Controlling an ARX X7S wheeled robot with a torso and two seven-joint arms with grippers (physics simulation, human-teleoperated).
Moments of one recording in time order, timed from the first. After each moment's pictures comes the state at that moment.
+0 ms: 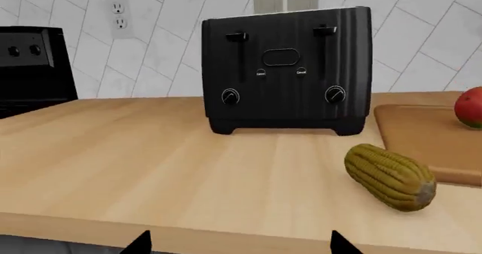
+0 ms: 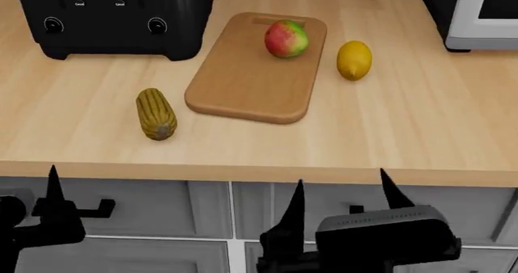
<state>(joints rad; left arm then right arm) -0.23 -0.19 0.02 0.47 -0.15 -0.63 -0.26 0.21 0.20 -0.21 -0.63 -0.01 0.71 0.15</state>
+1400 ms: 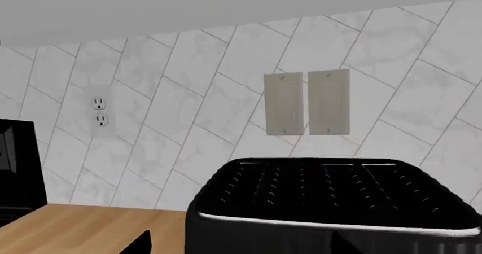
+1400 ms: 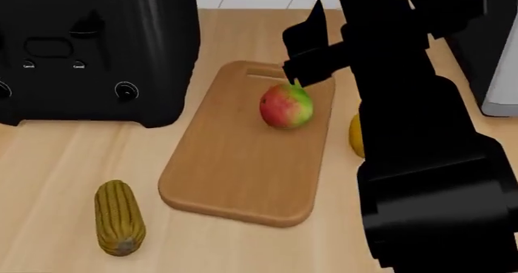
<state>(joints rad) -1.02 -0.34 -0.02 0.33 -0.28 -1.15 -0.20 1.09 0.26 -0.31 -0.10 0.04 1.02 -0.07</state>
